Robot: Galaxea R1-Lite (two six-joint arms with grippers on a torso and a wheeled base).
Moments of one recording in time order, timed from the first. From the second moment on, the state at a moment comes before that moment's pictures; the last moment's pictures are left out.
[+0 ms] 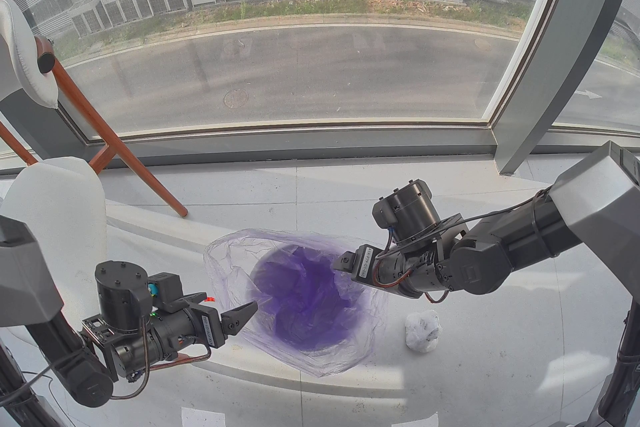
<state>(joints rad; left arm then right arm) -0.44 1.90 -0.15 -1.31 -0.05 -0.31 0.71 2.15 -1.22 -0.09 -0.11 0.84</state>
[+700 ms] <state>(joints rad) -0.45 1.53 -0.77 -0.11 -0.33 -0.64 0.75 2.09 -1.24 -0.05 -0.09 0.89</state>
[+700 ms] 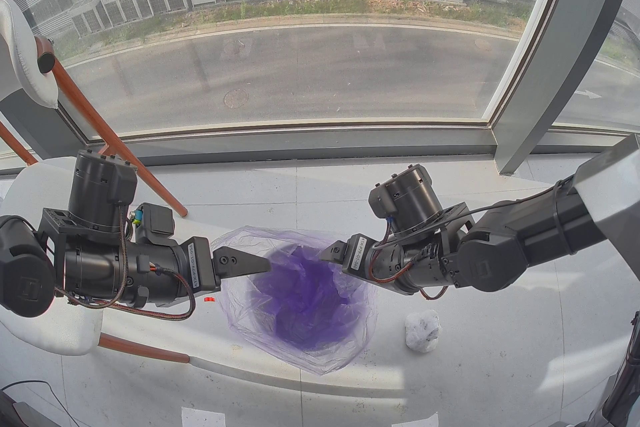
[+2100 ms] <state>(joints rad) -0.49 1.99 -0.89 -0.23 -0.20 -0.81 0.77 2.29 -1.42 0.00 -0.10 0.85</state>
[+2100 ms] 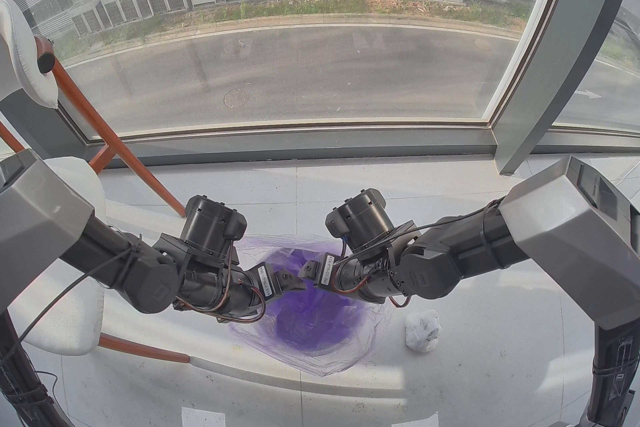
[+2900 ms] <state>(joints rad) -0.29 2.15 -1.16 -0.22 -0.19 -0.81 0.60 2.29 -1.45 0.00 -0.13 0.85</state>
